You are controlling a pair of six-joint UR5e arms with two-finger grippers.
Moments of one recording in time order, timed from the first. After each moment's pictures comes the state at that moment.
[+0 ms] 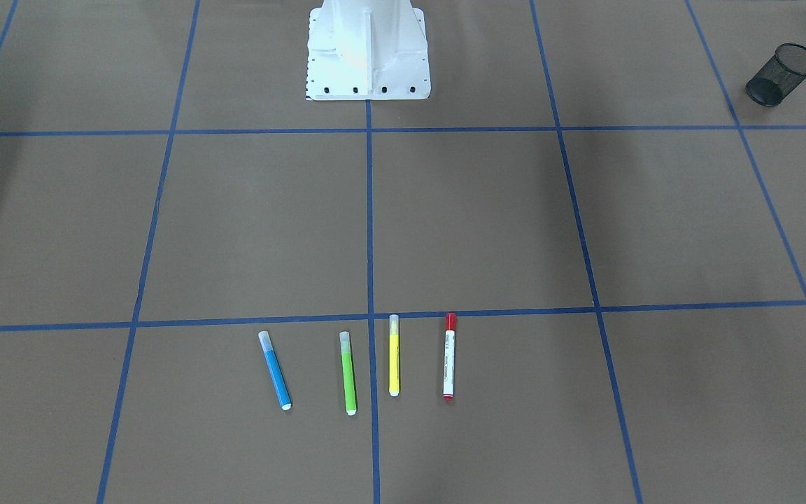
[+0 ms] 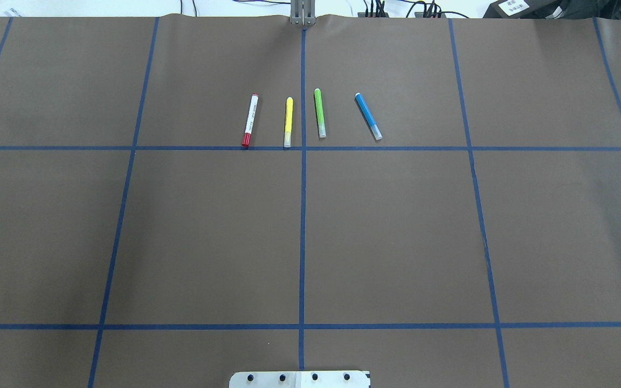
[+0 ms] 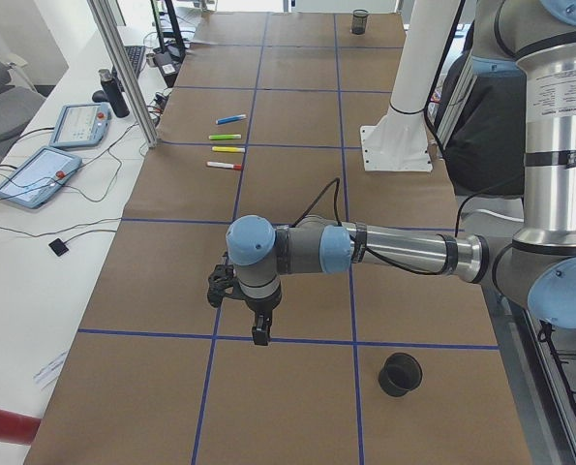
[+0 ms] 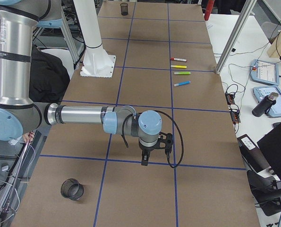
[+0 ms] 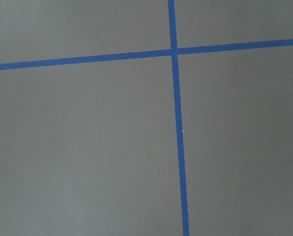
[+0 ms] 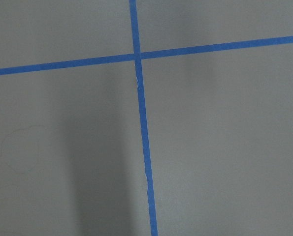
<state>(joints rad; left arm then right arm) -1.59 -1.48 -1.78 -1.39 -2.32 0.13 1.61 -1.71 1.75 -1.66 2.39 0.04</state>
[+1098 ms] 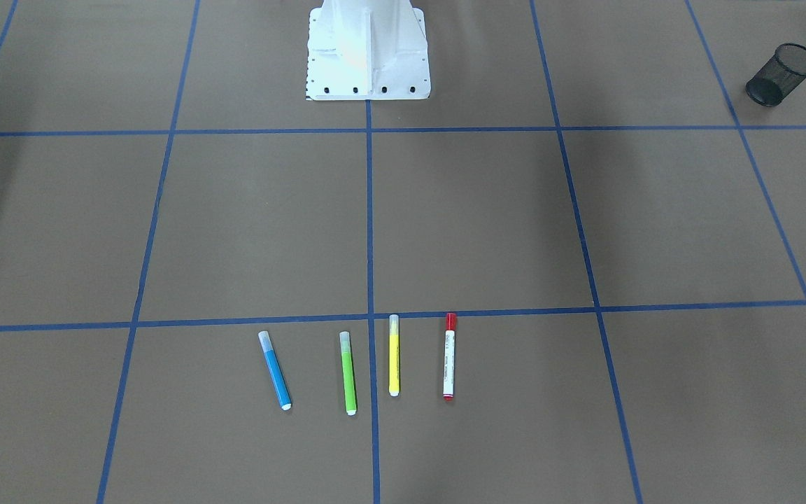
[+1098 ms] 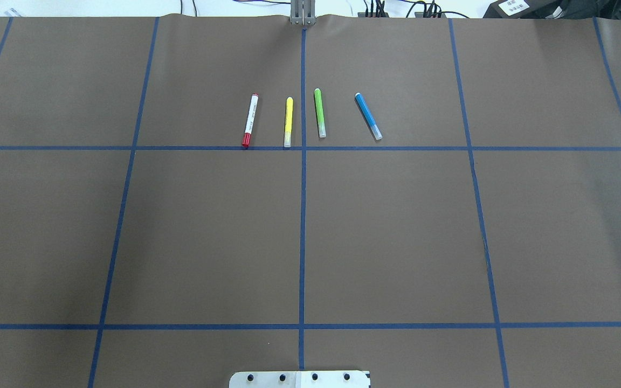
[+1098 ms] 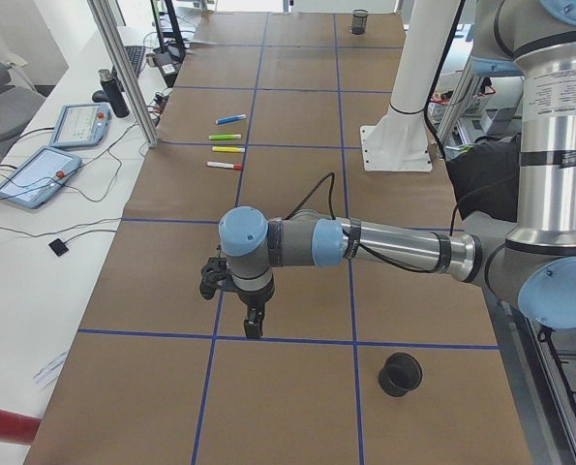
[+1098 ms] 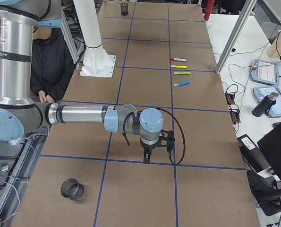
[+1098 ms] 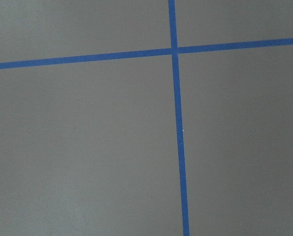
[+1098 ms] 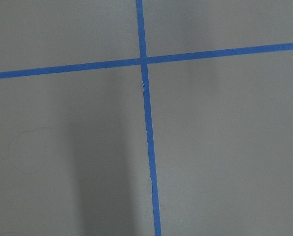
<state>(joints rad) -1.58 -1.54 -1.78 -1.38 -2.30 0.12 1.61 -1.69 1.75 -1.66 2.39 0.04</state>
